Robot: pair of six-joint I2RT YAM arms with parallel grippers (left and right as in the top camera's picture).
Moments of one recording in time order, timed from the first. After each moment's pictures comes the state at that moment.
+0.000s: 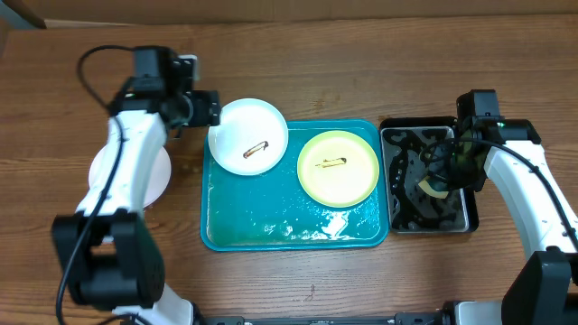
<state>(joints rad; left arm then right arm) 0.01 1.80 1.40 -0.65 0.15 0.00 -0.02 1.56 1.14 -1.01 -0.02 0.41</state>
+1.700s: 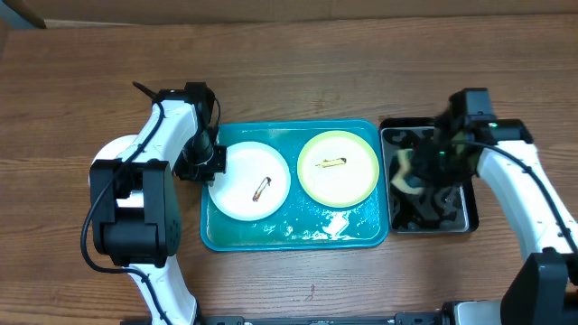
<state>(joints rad) -0.06 2.02 1.42 -1.18 -0.01 -0.12 0.04 1.56 1.14 -0.96 -0.31 0.32</state>
